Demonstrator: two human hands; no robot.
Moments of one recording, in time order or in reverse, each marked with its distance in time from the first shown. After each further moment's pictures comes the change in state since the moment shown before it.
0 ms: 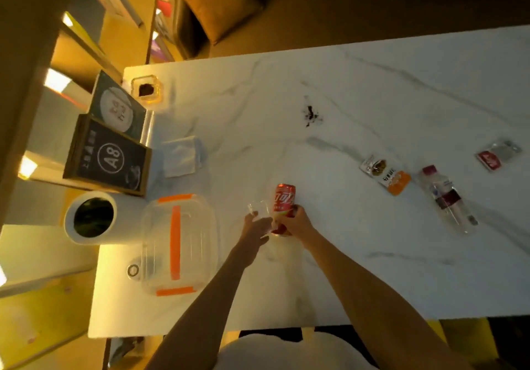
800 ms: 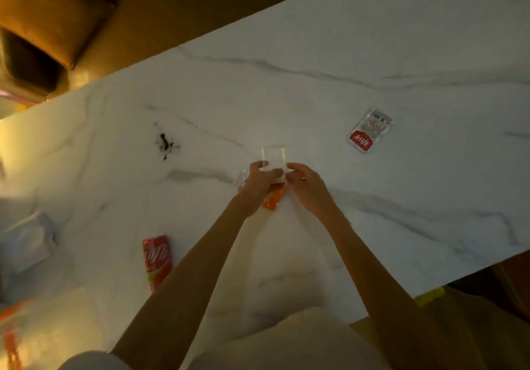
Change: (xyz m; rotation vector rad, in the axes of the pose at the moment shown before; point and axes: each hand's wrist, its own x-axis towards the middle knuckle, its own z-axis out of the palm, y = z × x) left_hand 0.119 0.081 0.396 0.342 -0.181 0.027; right_hand 0.013 -0.053 -0.376 -0.019 0.262 -0.248
